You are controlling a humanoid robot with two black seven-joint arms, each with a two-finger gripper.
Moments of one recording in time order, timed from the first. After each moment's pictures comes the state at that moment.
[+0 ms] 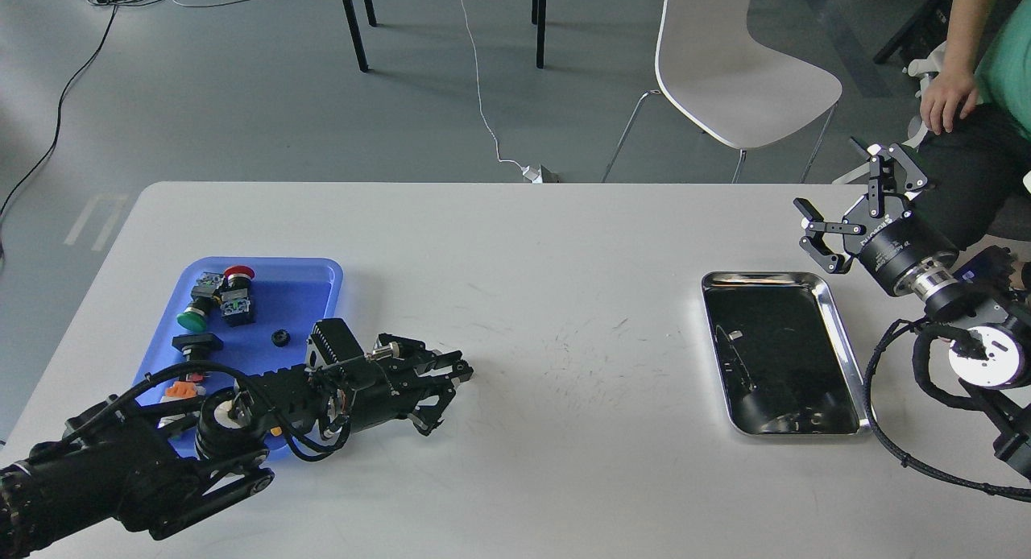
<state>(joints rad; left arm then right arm) -0.59 0.44 -0.24 -1.09 2.18 0.20 -0.26 0.57 -0.54 0.74 0.75 -0.11 0.49 0.31</state>
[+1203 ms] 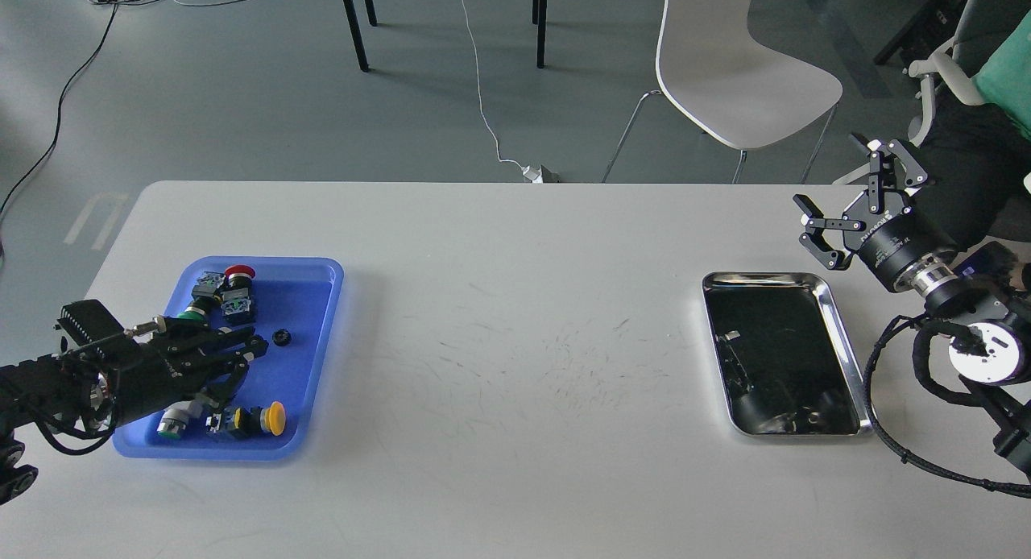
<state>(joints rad) -0.53 0.88 -0.23 -1.06 1.99 0.34 -0.42 0.57 -0.54 0.74 0.75 -0.12 0.49 0.31</state>
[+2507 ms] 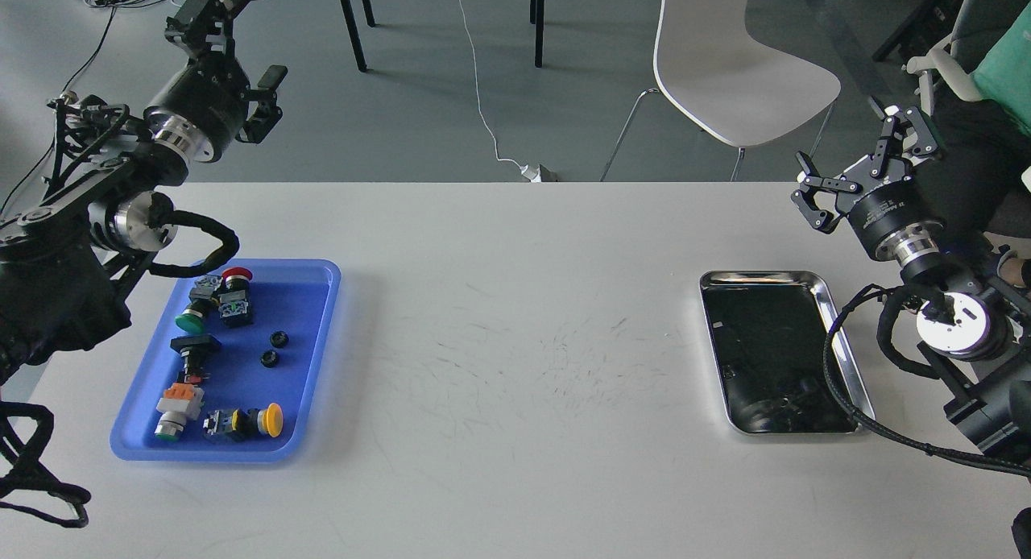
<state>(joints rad) -0.94 0.38 -0.55 -0.53 0.04 -0.38 -0.41 0.59 -0.44 0.89 0.74 0.01 0.40 0.27</state>
